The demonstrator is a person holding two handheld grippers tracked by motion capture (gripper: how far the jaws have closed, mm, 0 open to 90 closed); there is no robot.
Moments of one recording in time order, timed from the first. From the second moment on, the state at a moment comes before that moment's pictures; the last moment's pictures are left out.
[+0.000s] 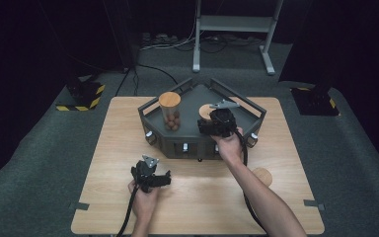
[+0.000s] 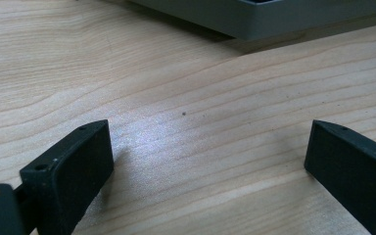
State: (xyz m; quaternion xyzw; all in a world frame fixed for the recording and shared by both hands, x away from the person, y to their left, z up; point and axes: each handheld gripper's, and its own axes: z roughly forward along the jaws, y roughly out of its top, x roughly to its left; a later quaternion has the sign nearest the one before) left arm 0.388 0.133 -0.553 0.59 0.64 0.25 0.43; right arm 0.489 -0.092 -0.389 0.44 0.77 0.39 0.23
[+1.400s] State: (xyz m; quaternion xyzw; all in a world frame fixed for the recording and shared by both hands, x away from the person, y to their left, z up) left arm 0.387 0.133 -0.553 0.59 0.64 0.25 0.43; right arm 0.473 -0.106 -0.383 0.45 0.74 0.46 0.19
